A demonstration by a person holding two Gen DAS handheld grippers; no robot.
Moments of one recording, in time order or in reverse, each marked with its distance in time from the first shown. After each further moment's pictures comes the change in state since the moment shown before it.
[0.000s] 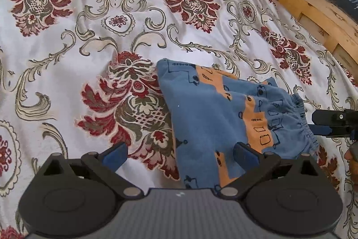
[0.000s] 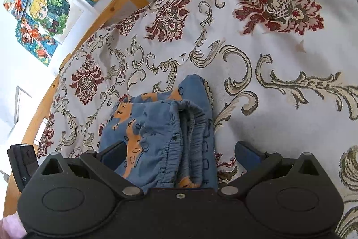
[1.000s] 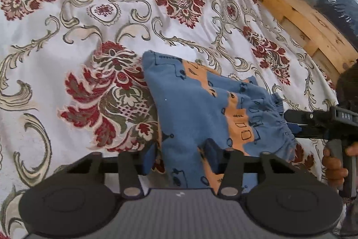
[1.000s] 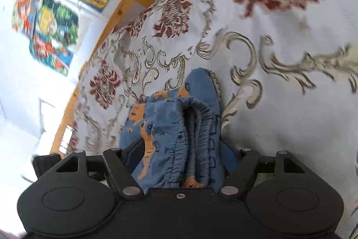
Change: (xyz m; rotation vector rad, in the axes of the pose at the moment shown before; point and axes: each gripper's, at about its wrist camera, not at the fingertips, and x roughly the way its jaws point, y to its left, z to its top) left arm 0.001 0.014 -0.001 -0.034 0.034 -0.166; right arm 0.006 -0.029 0.005 0.139 0.053 0.175
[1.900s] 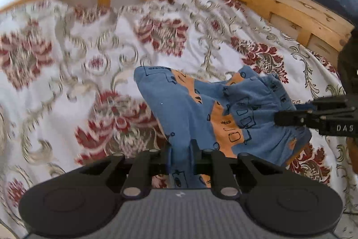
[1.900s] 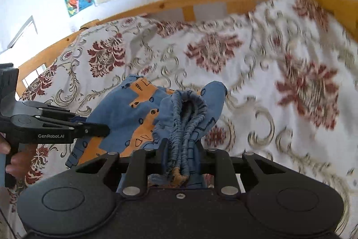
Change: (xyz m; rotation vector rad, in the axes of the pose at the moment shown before) left arm -0.031 -0.057 0.010 0.233 -0.125 0.159; right arm -0.004 0.113 -0.038 -0.660 -0.143 -0.310
